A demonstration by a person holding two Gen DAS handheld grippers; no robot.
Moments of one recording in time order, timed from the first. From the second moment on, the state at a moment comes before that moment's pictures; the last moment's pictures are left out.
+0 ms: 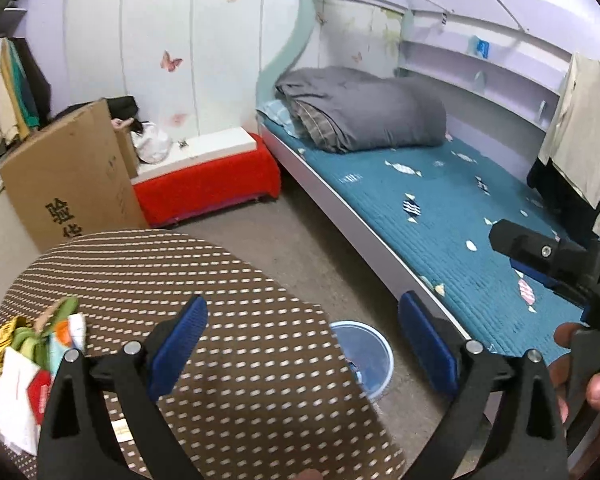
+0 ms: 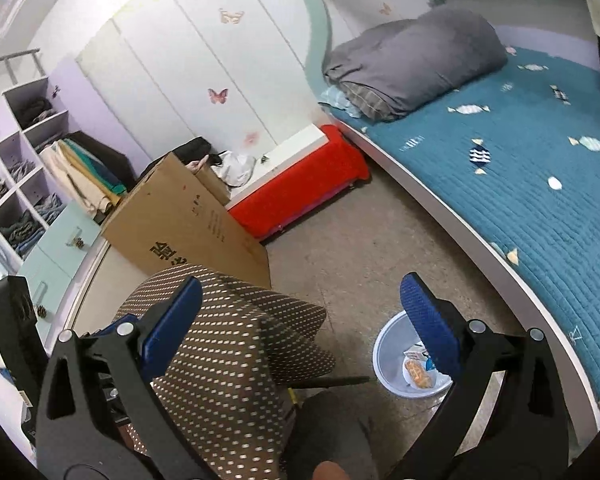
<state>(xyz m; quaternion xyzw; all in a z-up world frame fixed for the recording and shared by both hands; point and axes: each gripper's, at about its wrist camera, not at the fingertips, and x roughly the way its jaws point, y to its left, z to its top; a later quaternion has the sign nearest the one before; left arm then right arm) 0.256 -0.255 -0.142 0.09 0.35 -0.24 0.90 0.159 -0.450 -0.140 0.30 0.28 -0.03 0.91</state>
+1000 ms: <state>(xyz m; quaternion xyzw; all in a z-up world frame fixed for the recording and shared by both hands) 0.205 0.018 -0.150 0.00 0.34 -0.06 0.94 0.192 -0.231 -0.128 0.16 0.34 0.14 0.92</state>
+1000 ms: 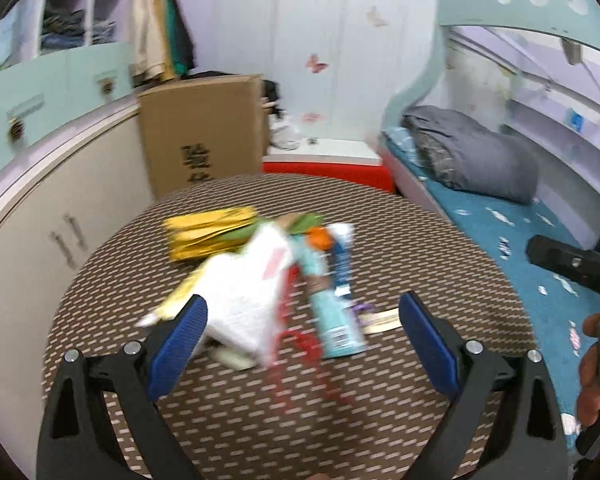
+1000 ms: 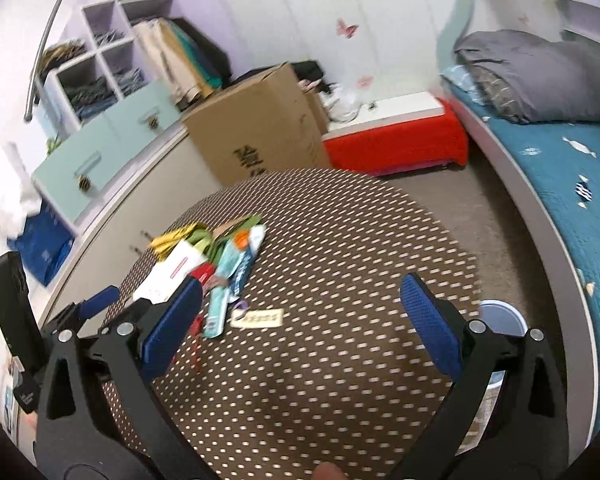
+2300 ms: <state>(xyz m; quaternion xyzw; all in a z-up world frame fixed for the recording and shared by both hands) 0.219 0.138 -0.209 -0.04 0.40 0.00 0.92 0.254 -0.060 -0.169 0.10 0.44 0.24 0.86</state>
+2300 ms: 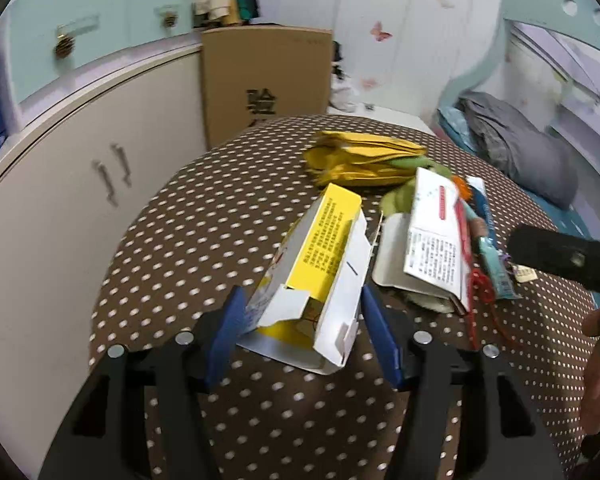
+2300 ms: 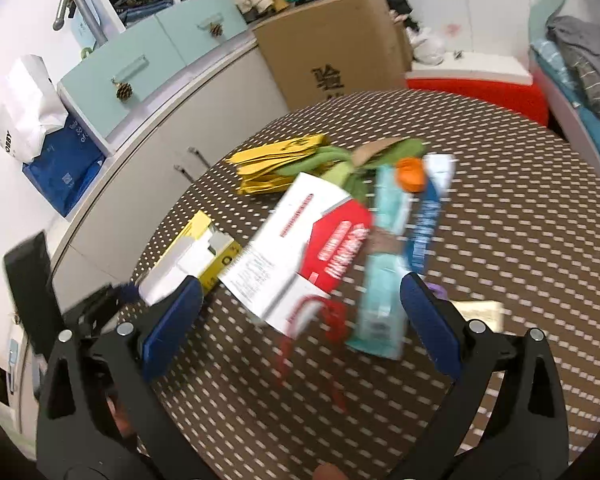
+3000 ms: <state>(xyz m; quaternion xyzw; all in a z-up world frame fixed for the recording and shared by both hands) 0.217 0.145 -0.209 -0.07 0.40 0.00 0.92 0.265 -0.050 -0.178 0.12 0.43 0.22 0.87</state>
